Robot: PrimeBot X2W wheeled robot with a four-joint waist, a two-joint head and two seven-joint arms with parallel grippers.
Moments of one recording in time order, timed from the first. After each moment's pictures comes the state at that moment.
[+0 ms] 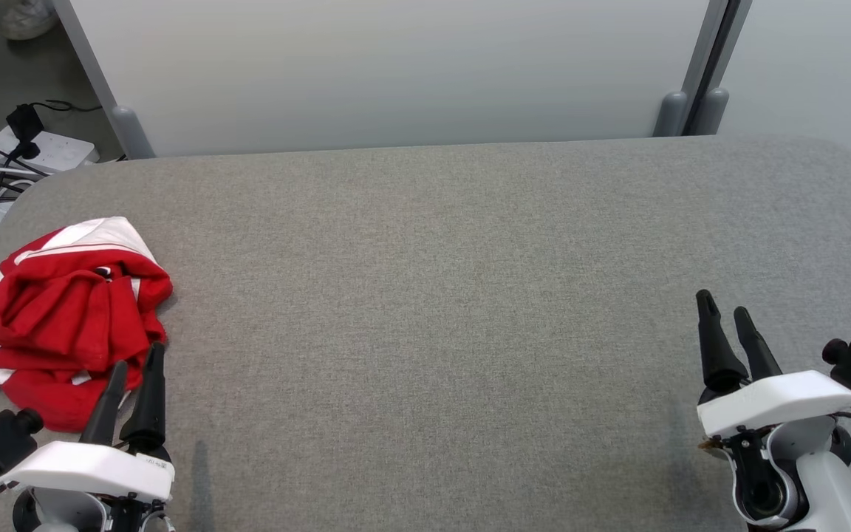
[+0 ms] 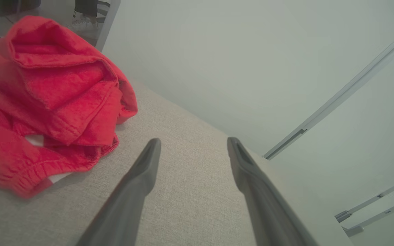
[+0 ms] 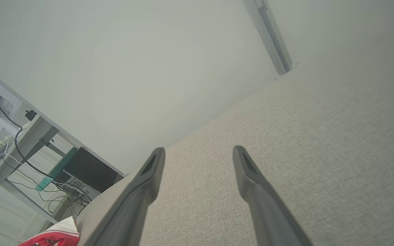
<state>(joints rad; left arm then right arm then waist) -0.12 0.21 -0.02 0.36 -0.89 -0.13 -0.10 -0.26 -0.03 0.00 0.41 0.70 0.12 -0.10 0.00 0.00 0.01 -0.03</state>
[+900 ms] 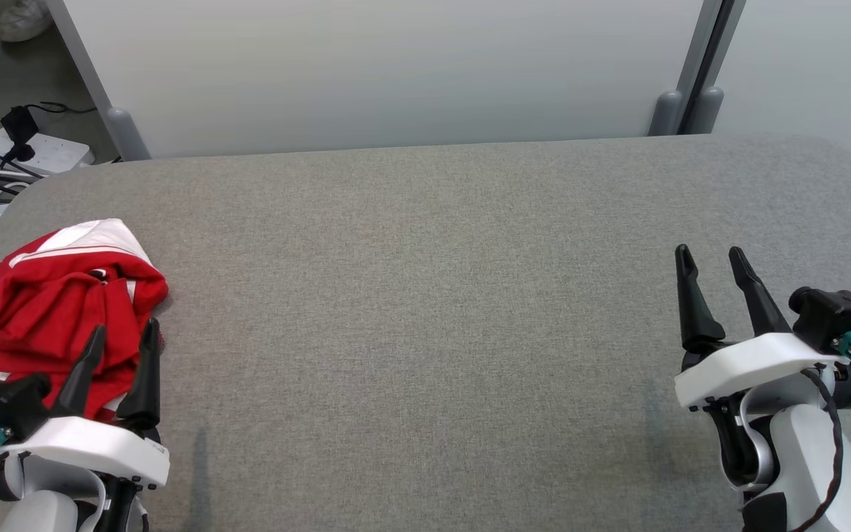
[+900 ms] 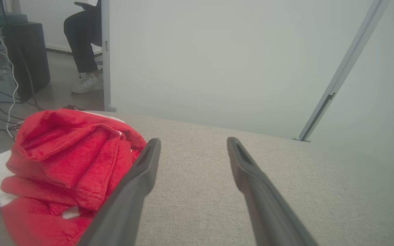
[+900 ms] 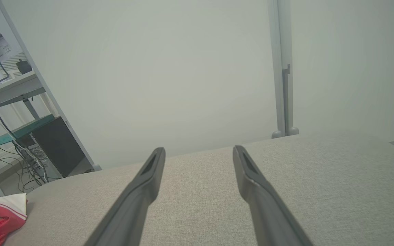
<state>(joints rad) -0.18 0.25 -0.02 0.40 -0.52 -0.13 -0.19 -0.36 -0.04 0.04 0.44 0.34 0.12 -0.18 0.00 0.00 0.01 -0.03</state>
